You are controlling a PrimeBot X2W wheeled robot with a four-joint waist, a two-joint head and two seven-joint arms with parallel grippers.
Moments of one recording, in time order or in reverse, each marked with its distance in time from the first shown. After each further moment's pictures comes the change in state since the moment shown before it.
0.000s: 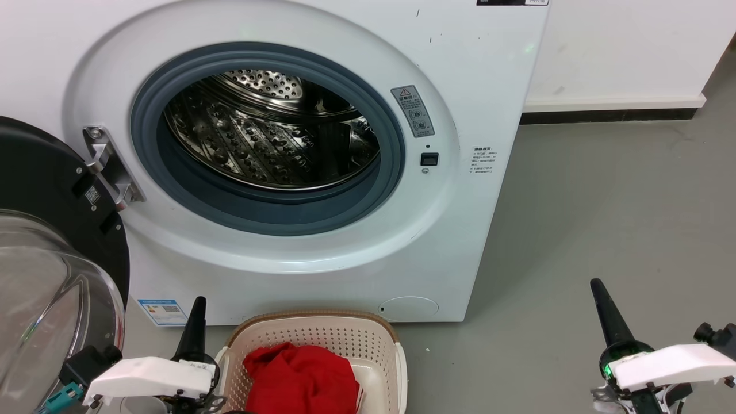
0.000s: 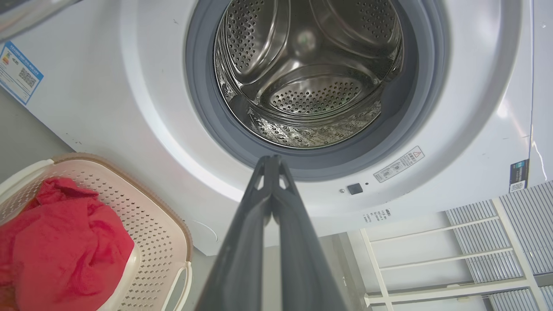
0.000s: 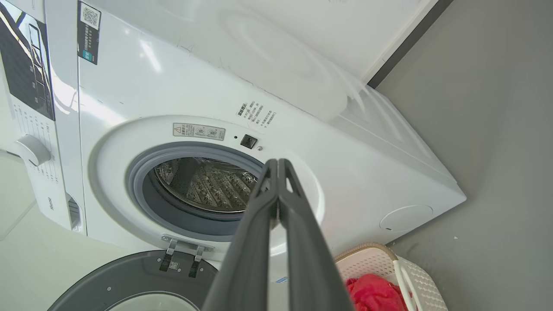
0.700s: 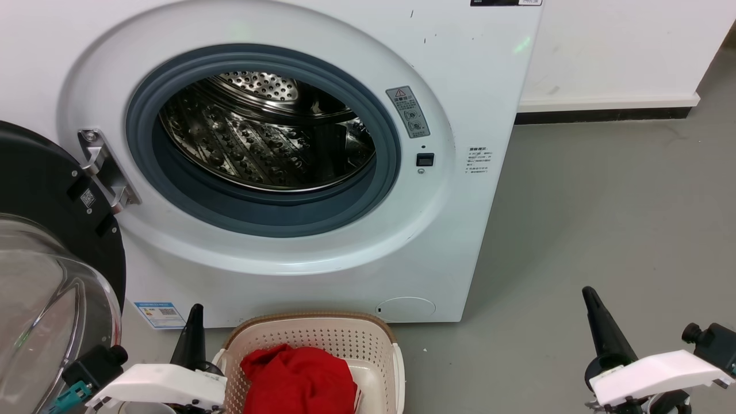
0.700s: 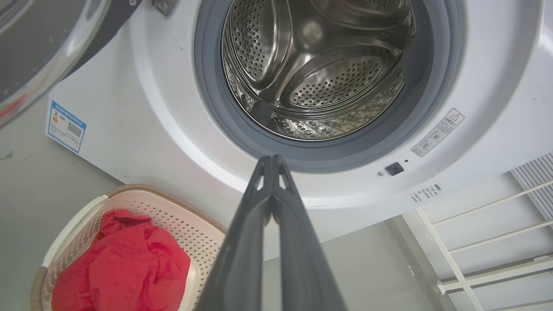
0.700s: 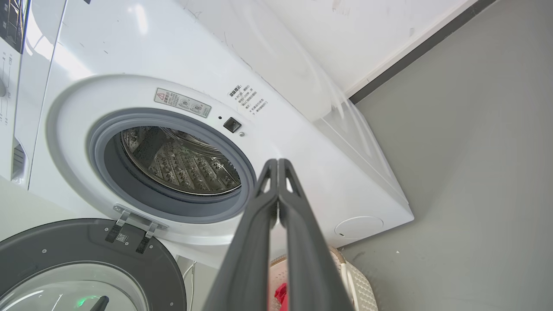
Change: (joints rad) left arm 0.029 0.004 -0.012 -0.018 0.258 0.018 -0.046; right arm 0.036 0.004 0.021 -0.038 -0.262 0.000 -0.022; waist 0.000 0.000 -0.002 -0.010
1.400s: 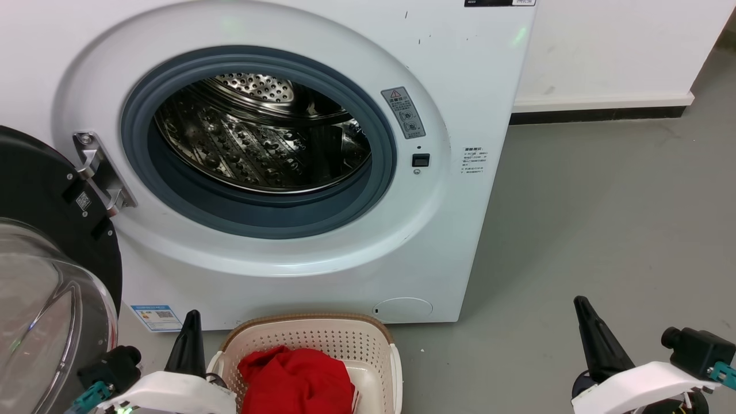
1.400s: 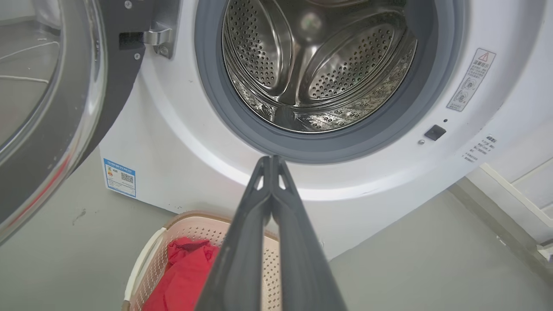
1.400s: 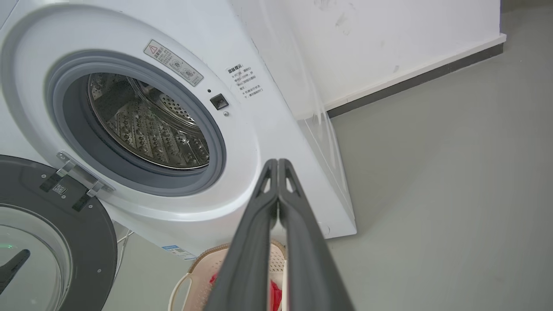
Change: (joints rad) left arm 0.033 0.004 -0.012 -0.022 0.319 0.024 -0.058; right arm 0.042 0.010 0.016 -0.048 -0.327 0.000 -0.021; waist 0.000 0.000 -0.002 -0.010
